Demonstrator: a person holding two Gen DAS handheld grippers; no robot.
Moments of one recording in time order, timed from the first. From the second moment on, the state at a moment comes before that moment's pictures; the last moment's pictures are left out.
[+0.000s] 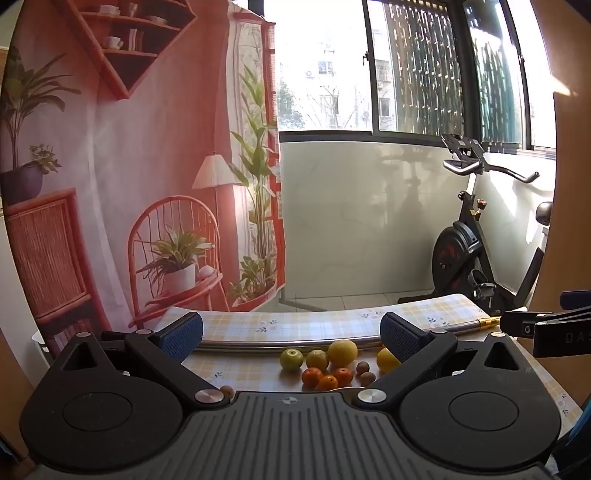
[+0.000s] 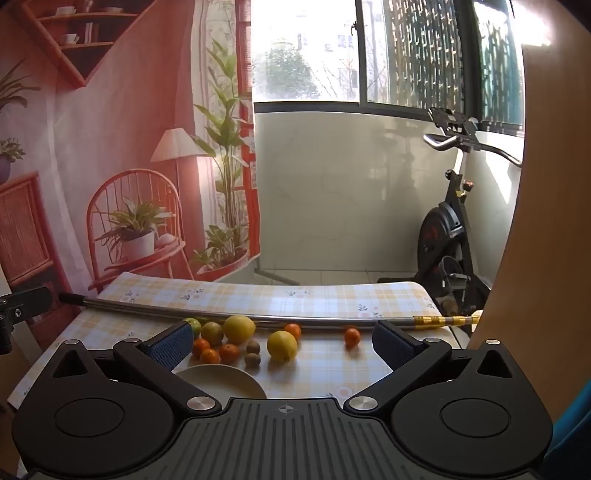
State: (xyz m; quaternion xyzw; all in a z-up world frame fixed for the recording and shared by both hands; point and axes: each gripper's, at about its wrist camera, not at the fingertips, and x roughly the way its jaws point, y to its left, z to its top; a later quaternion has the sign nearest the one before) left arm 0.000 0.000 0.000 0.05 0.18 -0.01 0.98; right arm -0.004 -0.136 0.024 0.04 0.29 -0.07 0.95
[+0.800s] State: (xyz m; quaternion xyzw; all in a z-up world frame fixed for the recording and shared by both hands) left arm -0.004 0.002 0.002 0.05 0.17 -0.01 0.98; right arm -0.006 -0.135 0.025 0.04 0.29 -0.06 0.96
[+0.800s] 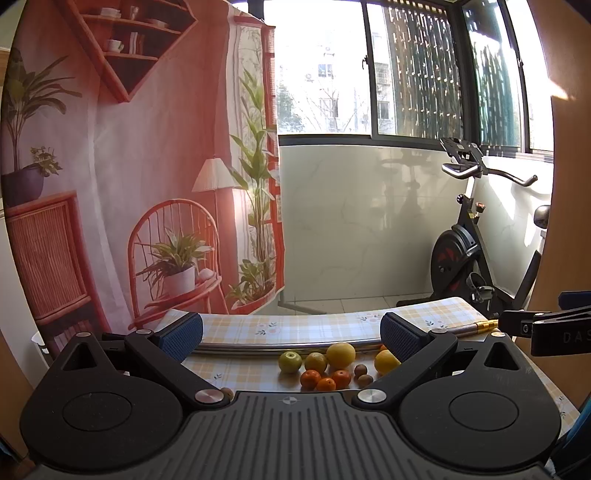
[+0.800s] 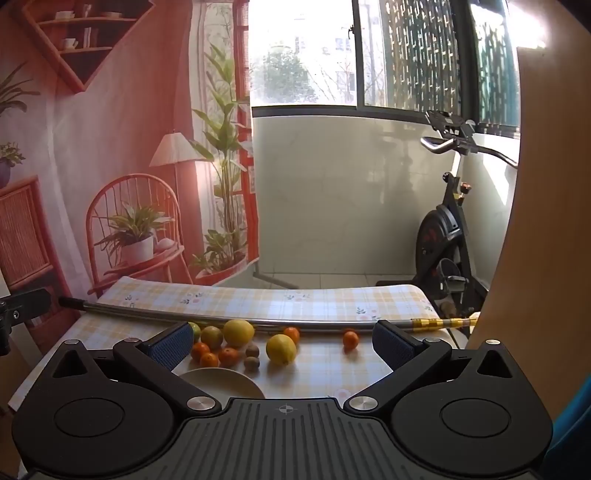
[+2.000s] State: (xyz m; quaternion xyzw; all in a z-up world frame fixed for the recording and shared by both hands) left arm -0.006 0.004 0.001 0.04 0.17 -0.02 0.98; right arm -0.010 -0.135 0.033 0.04 0.28 -0.07 0.96
